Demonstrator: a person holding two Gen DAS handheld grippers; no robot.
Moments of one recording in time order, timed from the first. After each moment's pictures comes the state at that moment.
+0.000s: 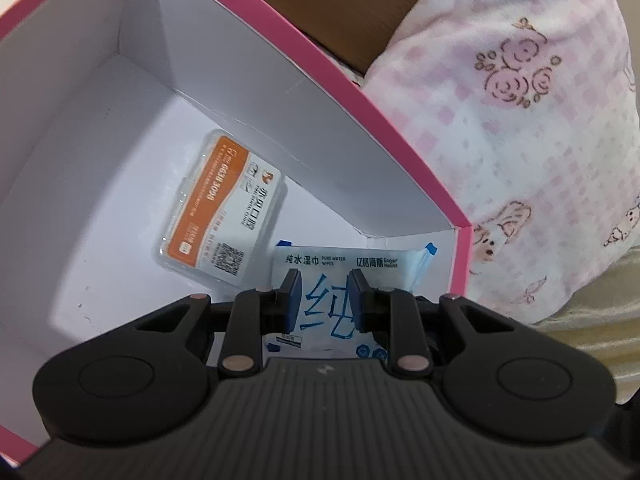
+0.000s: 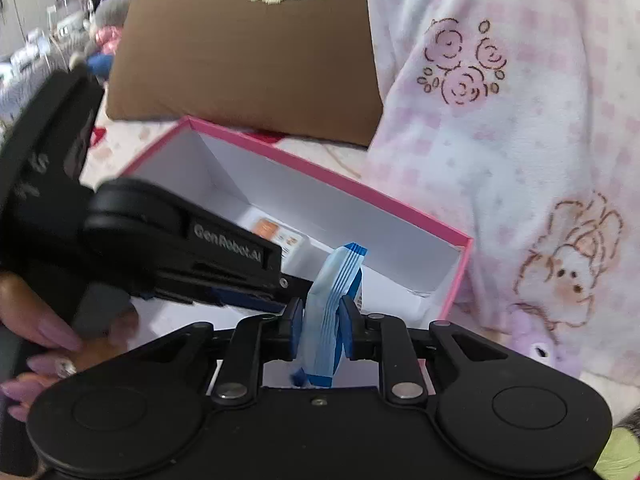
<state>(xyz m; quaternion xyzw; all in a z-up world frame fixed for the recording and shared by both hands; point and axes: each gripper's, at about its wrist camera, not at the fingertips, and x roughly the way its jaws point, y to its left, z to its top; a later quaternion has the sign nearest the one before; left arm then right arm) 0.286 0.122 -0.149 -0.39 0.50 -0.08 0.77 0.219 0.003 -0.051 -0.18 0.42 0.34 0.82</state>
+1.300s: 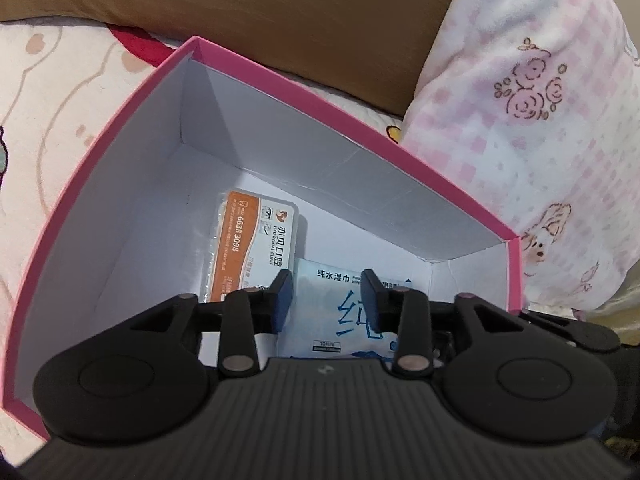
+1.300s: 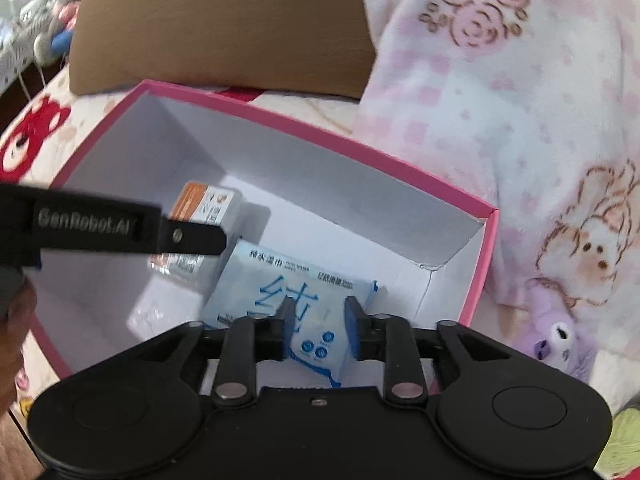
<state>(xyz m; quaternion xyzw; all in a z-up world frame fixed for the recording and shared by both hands) 0.279 0.154 -0.124 -0.28 0.48 -0.04 0.83 0.237 0.028 -0.081 -0.18 0.49 0.29 0.80</state>
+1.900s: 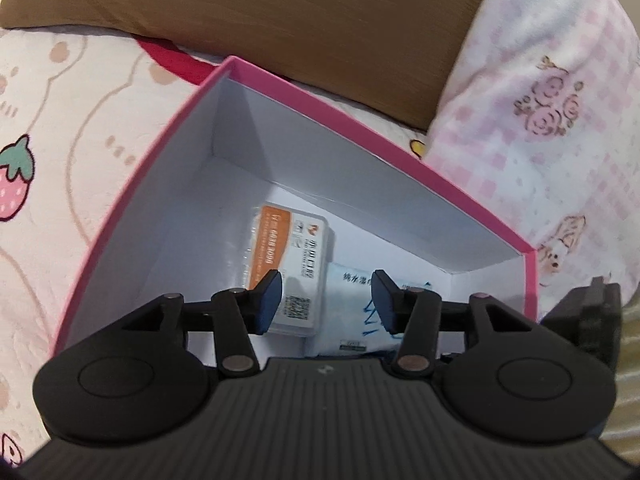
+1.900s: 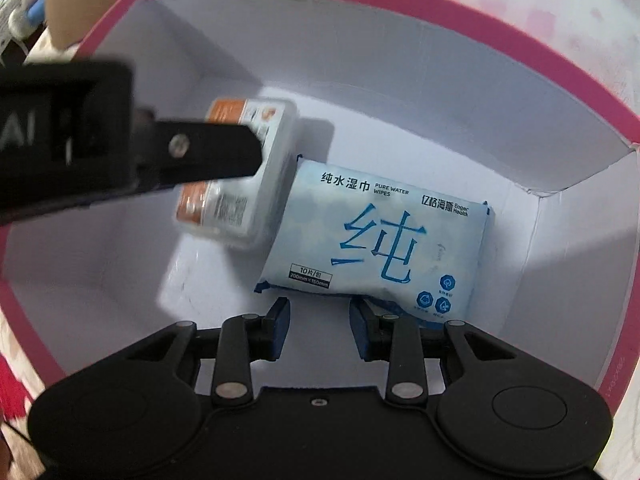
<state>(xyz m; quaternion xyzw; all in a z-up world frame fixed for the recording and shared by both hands) 0.279 0.169 -0.122 -0.27 0.48 -0.01 0.84 0.239 0.078 -0.137 -0.15 0.60 0.27 0.73</state>
